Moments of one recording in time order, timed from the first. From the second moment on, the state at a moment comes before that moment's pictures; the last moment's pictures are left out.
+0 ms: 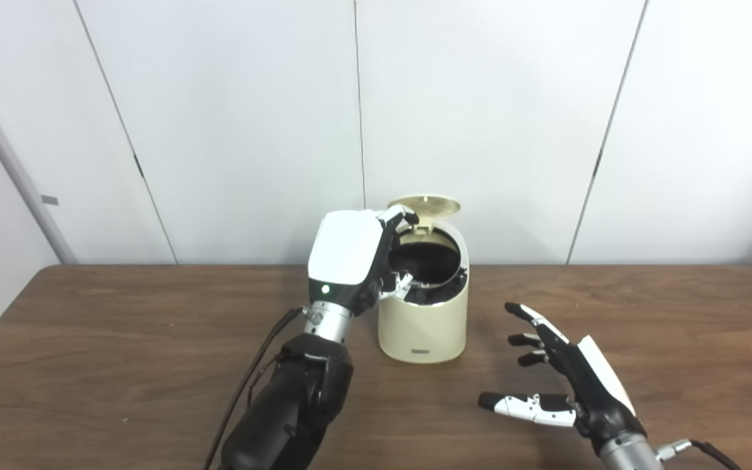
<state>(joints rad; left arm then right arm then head) -0.60 0.12 -0.38 0.23 1.02 0.09 0.34 -0.10 -0.17 0.10 -0.28 -0.43 0.20 0.11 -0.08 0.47</state>
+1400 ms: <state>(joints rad) -0.20 0.17 -0.03 -0.12 0.03 -0.18 -0.01 -0.15 -0.18 0.08 -0.26 -0.38 0.18 0.11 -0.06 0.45</state>
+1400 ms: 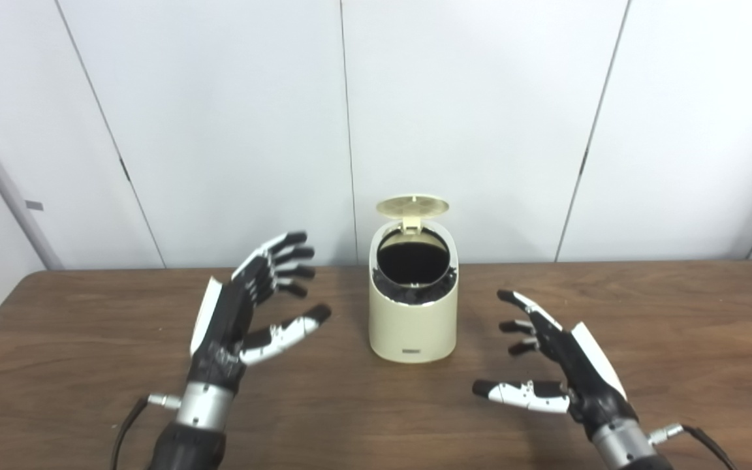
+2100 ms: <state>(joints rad) -0.08 0.11 -0.06 0.02 0.06 -0.25 -0.05 -0.49 -0.21 0.10 -0.15 -0.40 0.16 0.11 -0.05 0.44</state>
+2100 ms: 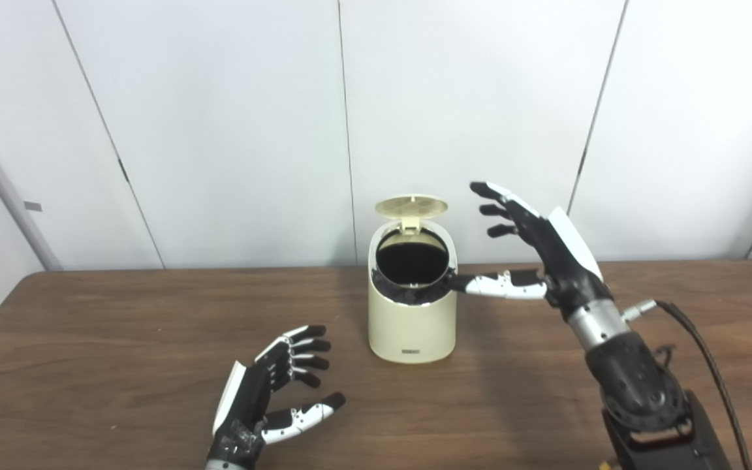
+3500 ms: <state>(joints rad) -0.08 0.11 -0.05 0.03 0.06 -0.27 -0.08 -0.69 -0.28 0.25 -0.07 -0.55 0.17 0.25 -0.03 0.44</state>
